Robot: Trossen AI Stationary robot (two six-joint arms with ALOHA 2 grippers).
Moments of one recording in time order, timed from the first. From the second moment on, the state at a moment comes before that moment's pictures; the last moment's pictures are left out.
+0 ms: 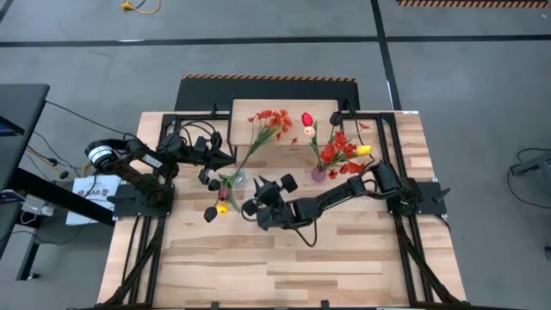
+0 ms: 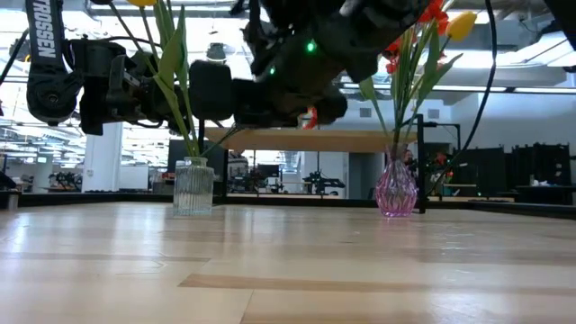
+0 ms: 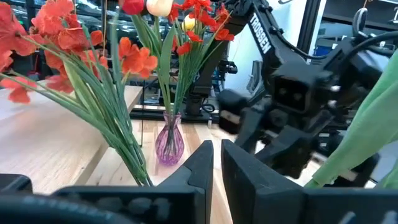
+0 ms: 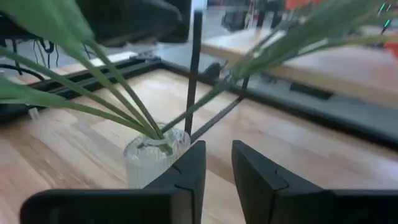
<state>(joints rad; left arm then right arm) 0.74 1.50 0.13 1.56 0.89 -0.20 0.26 2.21 1.45 0.20 1.15 0.43</state>
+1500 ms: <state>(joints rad) 0.86 1.17 0.01 1.52 0.77 -0.25 0.28 2.21 1.45 0.16 1.16 0.51</state>
